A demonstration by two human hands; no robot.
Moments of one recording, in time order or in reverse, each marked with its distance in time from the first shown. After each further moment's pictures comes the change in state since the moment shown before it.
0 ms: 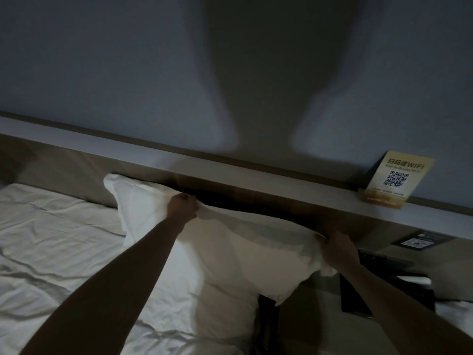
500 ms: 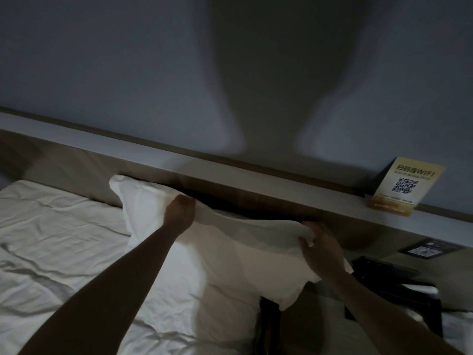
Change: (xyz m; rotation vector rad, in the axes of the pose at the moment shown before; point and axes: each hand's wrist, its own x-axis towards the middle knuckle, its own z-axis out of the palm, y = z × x) left_hand 0.005 -0.016 -0.013 0.411 0.063 0.224; right_hand -0.026 -0.045 0.017 0.137 0.196 -0.333
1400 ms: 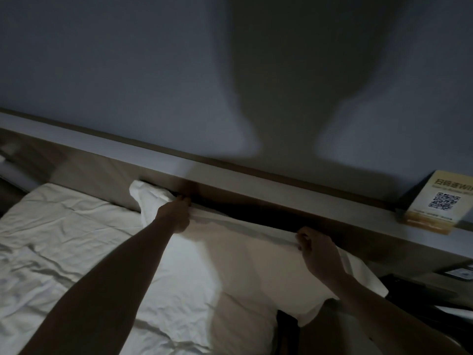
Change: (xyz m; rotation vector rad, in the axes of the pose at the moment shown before) left_hand 0.052 -0.035 -0.056 0.792 -0.199 0.160; right_hand 0.029 -0.046 0.031 0.084 -0.099 -0.115
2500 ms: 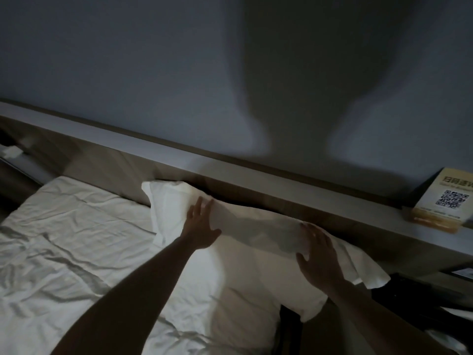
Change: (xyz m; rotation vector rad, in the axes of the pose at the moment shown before) left_hand -0.048 0.045 0.049 -0.399 0.024 0.026; right_hand -0.026 0.013 0.023 -0.102 -0.051 -0.012
